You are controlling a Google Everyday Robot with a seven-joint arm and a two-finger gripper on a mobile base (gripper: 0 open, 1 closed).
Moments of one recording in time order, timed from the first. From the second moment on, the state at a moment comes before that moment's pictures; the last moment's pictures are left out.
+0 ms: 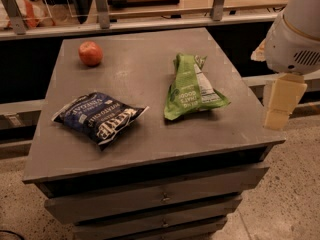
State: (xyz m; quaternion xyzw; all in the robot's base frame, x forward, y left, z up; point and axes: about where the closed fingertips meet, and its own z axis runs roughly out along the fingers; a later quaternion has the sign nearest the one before) arm 0.448 -0.208 0.952 -0.63 0.77 -0.03 0.10
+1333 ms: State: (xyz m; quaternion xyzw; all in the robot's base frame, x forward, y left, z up) arm 0.496 -0.199 0.925 -0.50 0.81 0.09 0.31
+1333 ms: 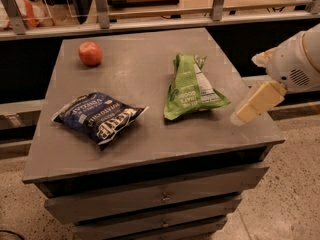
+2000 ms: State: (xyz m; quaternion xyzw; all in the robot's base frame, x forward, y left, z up) arm 0.540 -0.225 0.917 -0.42 0.81 0.09 0.40
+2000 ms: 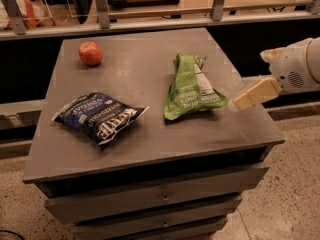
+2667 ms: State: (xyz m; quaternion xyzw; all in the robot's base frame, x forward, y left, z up) arm 0.540 -0.224 0.916 -0.42 0.81 0.08 0.40
